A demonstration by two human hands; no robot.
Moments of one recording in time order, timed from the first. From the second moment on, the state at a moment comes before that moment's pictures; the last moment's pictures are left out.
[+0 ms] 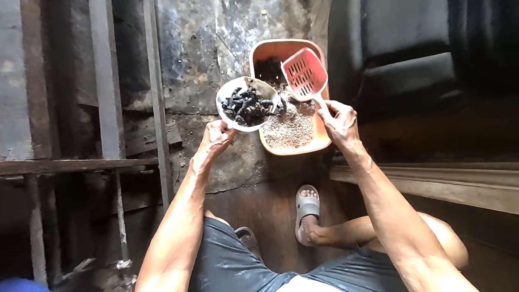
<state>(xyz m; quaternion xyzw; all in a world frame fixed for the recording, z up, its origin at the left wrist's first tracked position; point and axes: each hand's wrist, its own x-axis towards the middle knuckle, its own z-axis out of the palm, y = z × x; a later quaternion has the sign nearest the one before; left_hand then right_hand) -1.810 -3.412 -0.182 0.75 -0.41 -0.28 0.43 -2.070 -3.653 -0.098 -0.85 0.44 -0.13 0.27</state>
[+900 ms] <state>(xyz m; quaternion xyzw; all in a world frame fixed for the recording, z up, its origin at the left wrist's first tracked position) -1.804 -3.378 -0.159 0.82 -0.37 -0.24 0.37 -2.085 -3.674 -0.207 -0.82 0.52 0.15 0.15</state>
